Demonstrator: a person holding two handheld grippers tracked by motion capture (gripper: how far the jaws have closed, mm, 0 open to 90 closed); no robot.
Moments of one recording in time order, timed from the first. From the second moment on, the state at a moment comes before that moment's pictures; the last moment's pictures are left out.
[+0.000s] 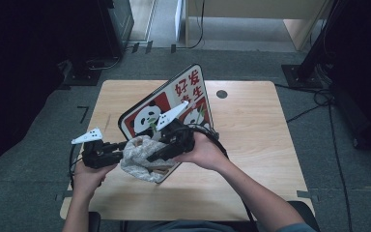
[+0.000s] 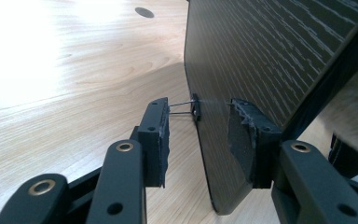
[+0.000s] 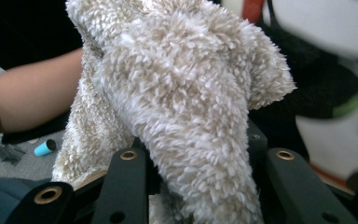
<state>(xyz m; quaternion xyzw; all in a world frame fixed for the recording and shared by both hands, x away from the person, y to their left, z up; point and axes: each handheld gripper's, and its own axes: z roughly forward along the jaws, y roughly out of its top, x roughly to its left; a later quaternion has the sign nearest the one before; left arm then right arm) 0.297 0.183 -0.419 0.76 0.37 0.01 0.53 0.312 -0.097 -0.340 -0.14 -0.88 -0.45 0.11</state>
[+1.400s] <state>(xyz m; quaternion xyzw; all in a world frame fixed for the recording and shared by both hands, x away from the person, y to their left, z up) 0.281 0.205 -0.420 0.75 0.39 0.03 0.54 0.327 -0.024 -0.269 -0.10 -0.88 -0.45 0.09</state>
